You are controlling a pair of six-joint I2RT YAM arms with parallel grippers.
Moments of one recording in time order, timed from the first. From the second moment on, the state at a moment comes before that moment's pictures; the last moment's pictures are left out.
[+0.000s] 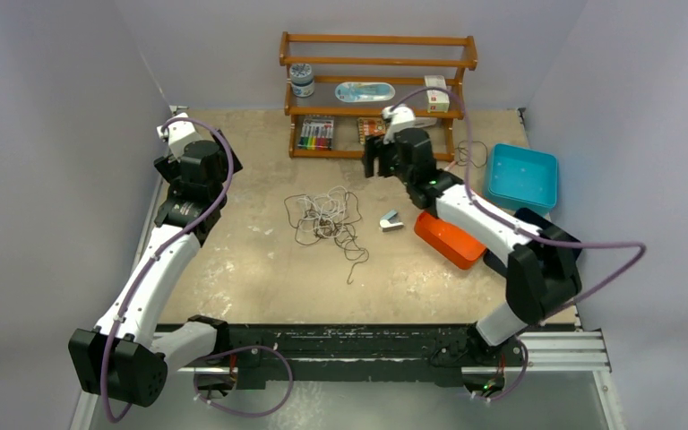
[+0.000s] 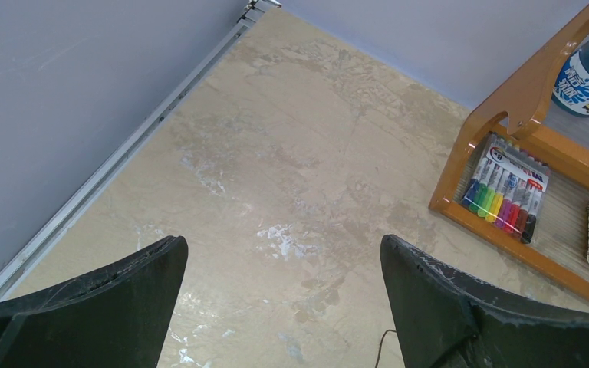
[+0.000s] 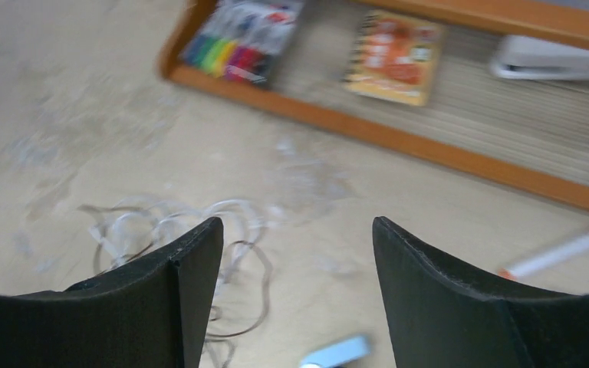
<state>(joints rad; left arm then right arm) -0.21 1.09 1.01 -0.29 -0.63 -0.41 0.56 1.60 1.19 0.03 0.12 0.17</state>
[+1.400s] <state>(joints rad) -0.21 1.08 1.01 -0.29 -0.61 -0.41 -0.10 2.09 1.55 -0.09 0.17 0.44</state>
